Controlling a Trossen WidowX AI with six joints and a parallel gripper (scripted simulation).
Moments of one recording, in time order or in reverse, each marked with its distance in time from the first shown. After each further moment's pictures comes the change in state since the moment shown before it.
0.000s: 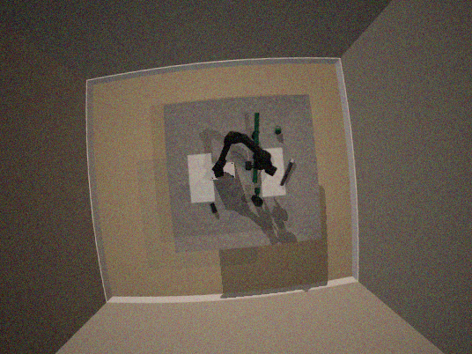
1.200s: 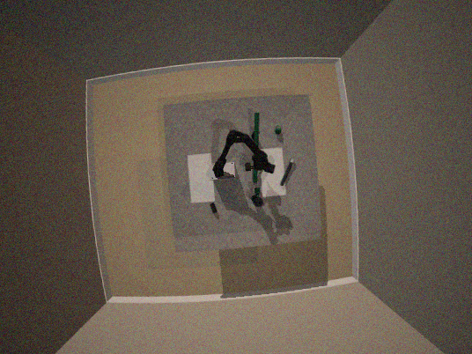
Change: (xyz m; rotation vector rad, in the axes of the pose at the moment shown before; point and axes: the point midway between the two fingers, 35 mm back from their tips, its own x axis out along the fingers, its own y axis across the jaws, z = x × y) arm 0.074 -0.004 -0.002 -0.029 0.013 -0.002
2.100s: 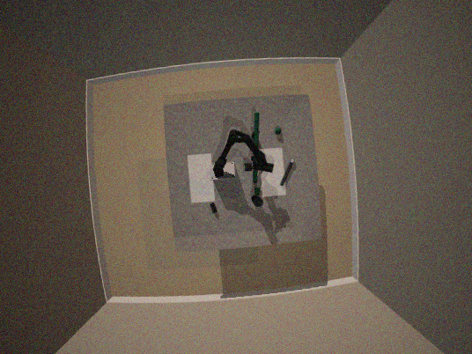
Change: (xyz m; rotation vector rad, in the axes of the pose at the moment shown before) arm 0.034 0.003 0.001 0.001 -0.004 0.003
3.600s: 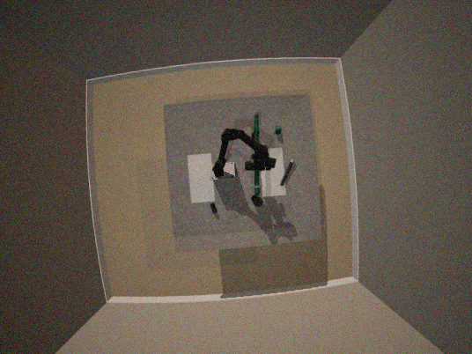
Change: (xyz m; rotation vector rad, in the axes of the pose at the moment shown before) arm -0.090 0.004 -0.013 0.014 0.315 0.020
